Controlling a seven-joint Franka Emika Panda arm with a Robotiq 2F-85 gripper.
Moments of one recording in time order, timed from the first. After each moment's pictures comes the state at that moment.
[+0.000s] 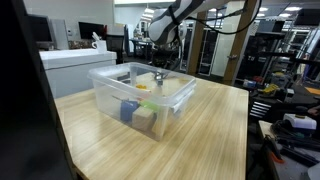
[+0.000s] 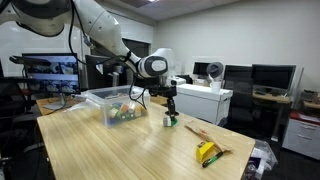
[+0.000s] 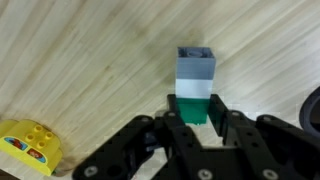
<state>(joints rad) -0.09 0.74 -0.31 -1.47 0.07 2.29 0.54</state>
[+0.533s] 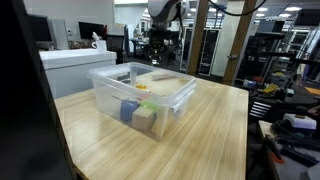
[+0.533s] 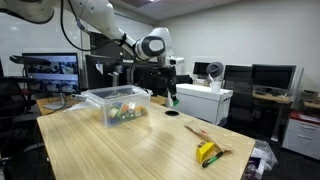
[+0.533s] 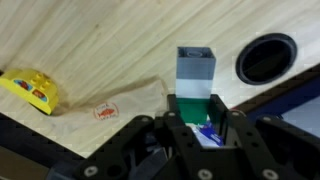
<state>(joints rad) -0.07 0.60 -0.30 -1.47 0.03 2.28 0.53</state>
